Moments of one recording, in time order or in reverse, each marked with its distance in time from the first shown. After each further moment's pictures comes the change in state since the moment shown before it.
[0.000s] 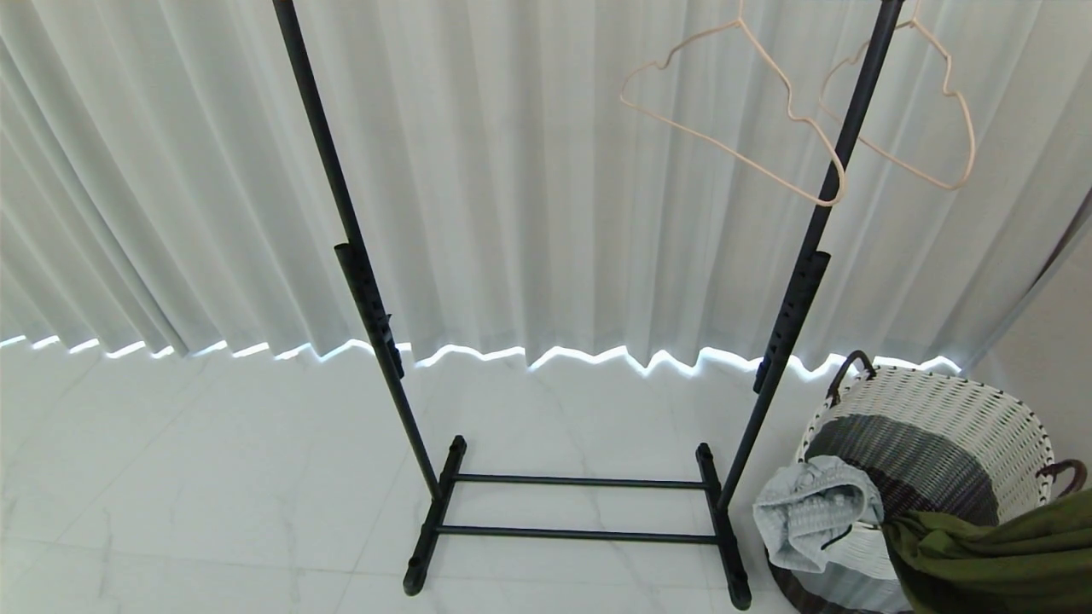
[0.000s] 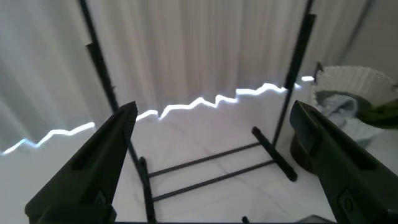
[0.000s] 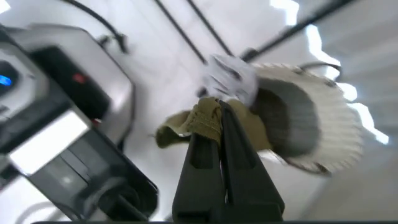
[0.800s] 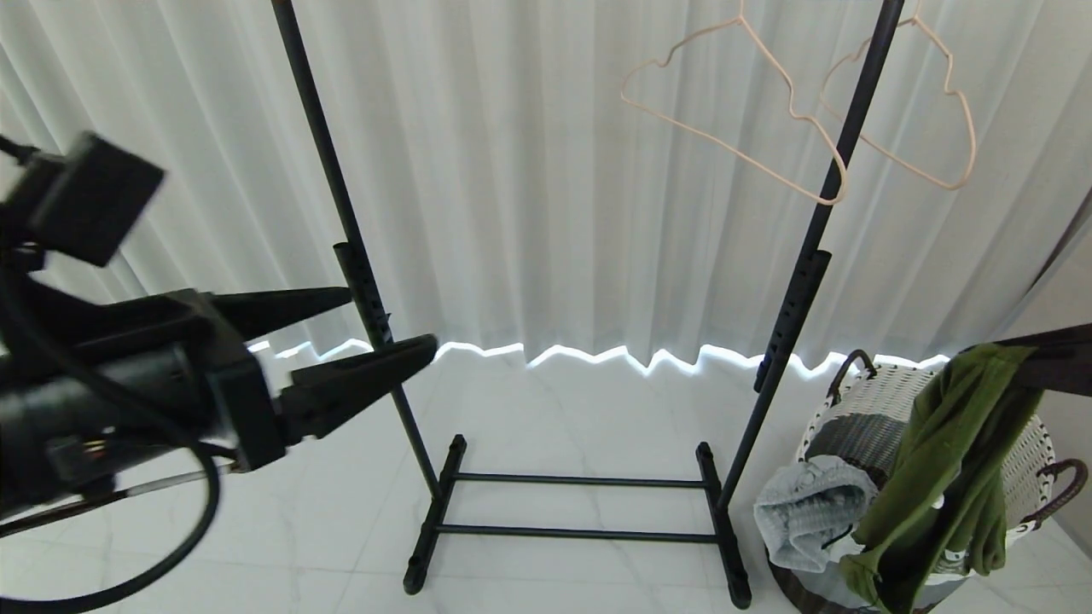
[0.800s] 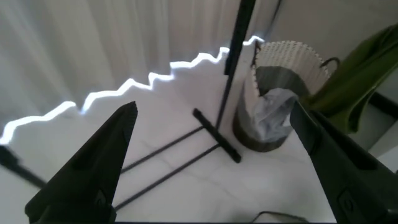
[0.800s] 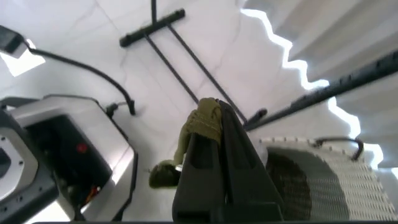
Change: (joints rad) left arm -0.458 0.869 -0.357 -0.305 0.134 -0.037; right arm 0.239 0.181 0.259 -0.638 -0.003 0.237
